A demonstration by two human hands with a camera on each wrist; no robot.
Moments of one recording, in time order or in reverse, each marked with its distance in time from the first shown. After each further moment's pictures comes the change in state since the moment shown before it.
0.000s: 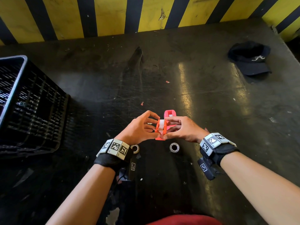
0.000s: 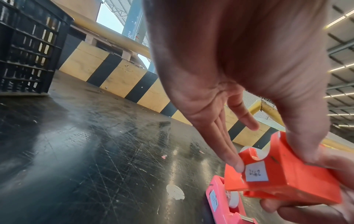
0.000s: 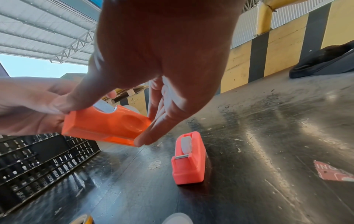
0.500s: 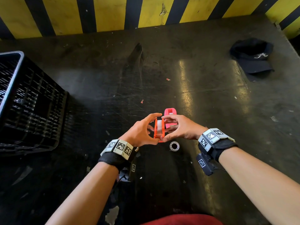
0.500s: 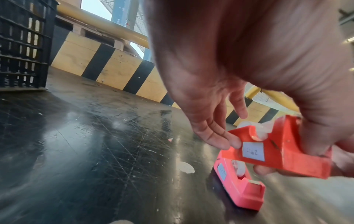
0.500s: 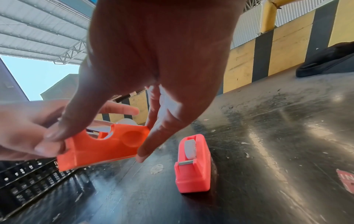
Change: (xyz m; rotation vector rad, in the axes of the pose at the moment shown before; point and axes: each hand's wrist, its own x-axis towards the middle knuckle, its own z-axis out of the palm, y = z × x) left_hand 0.012 -0.020 0.010 0.236 -0.064 0.006; right_hand 0.009 -0.008 -0.001 -0.029 -0.128 0.055
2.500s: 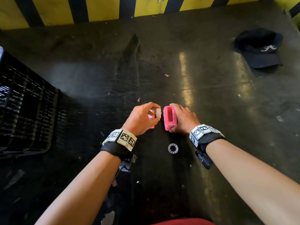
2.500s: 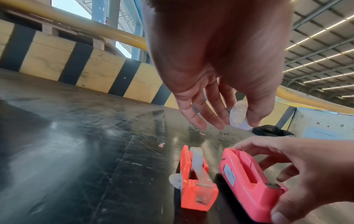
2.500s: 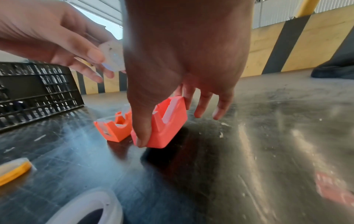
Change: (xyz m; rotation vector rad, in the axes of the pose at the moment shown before) left_hand 0.051 0.007 -0.010 0.129 0.311 0.108; right_hand 0.054 0.033 -0.020 -0.711 0.317 0.128
